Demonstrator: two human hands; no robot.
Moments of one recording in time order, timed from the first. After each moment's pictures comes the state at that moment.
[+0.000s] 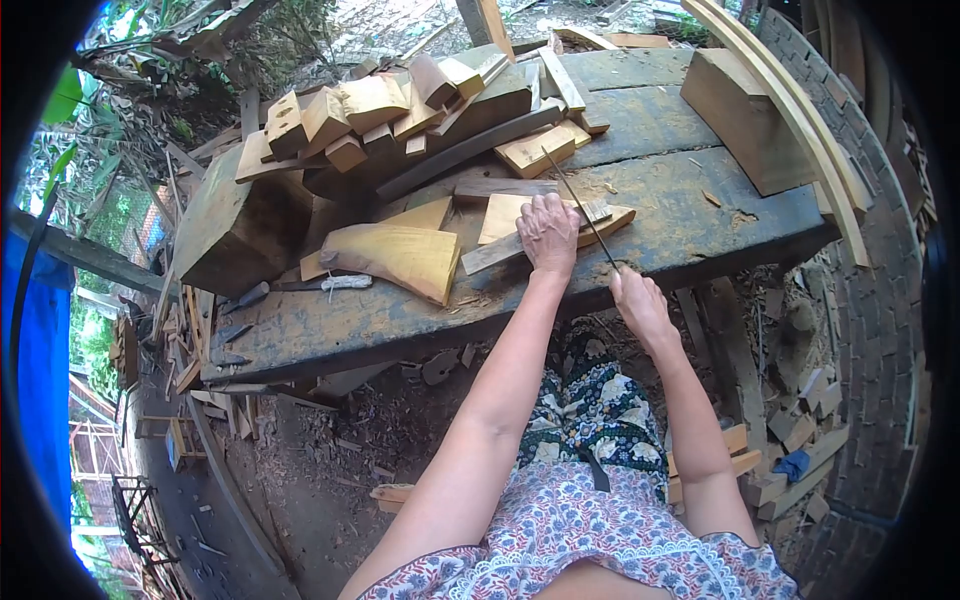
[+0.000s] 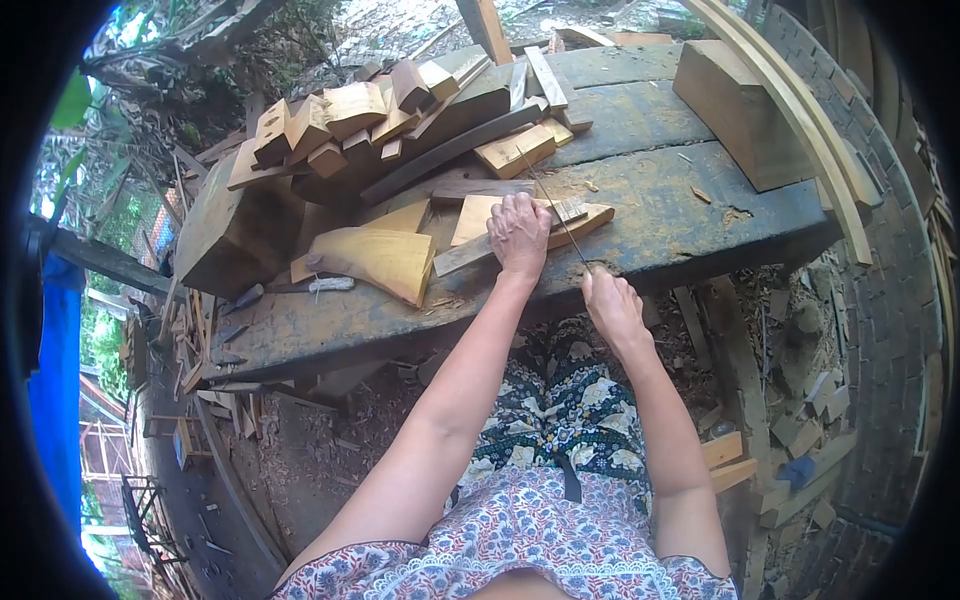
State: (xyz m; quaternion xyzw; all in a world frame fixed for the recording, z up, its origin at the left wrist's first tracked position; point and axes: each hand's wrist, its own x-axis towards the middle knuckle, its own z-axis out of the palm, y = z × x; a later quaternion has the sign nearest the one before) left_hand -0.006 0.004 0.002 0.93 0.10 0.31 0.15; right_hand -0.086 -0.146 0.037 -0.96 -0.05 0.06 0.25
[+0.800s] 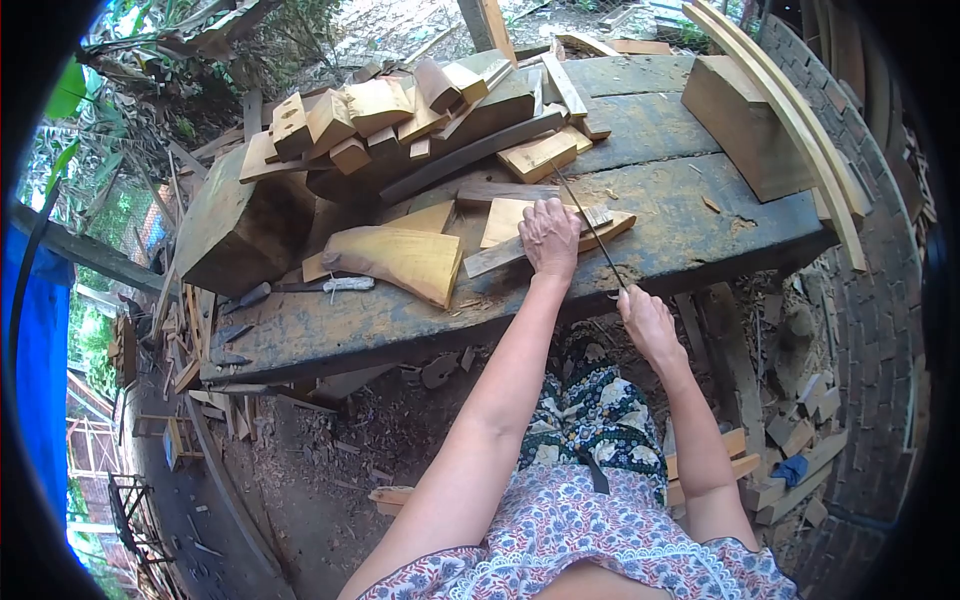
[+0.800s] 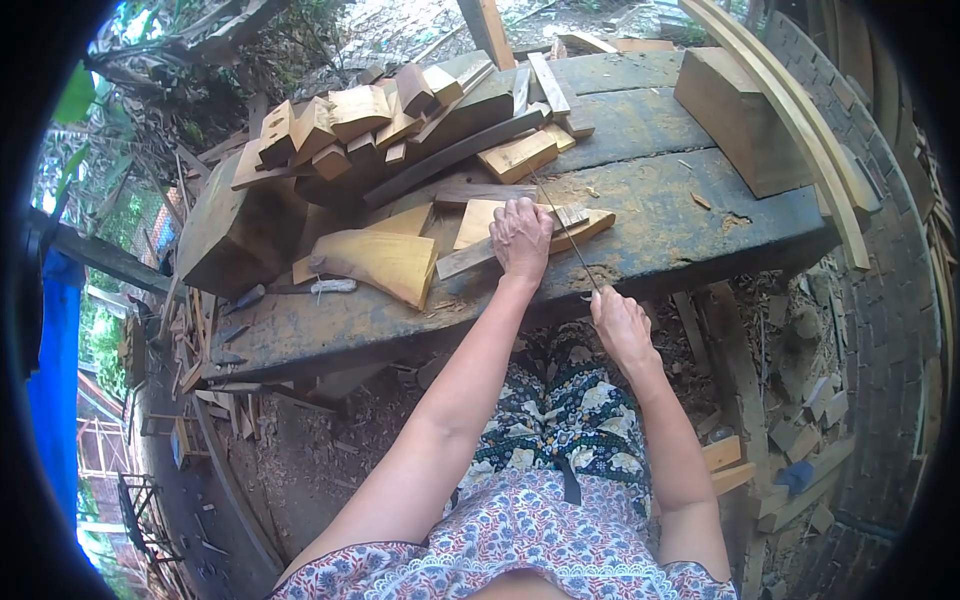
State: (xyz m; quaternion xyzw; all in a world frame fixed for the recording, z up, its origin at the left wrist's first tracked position) left_hand -0.004 0.005 -0.002 0.93 0.10 0.31 0.14; right_hand -0.103 -0.160 0.036 -0.97 -0.06 0.06 0.25
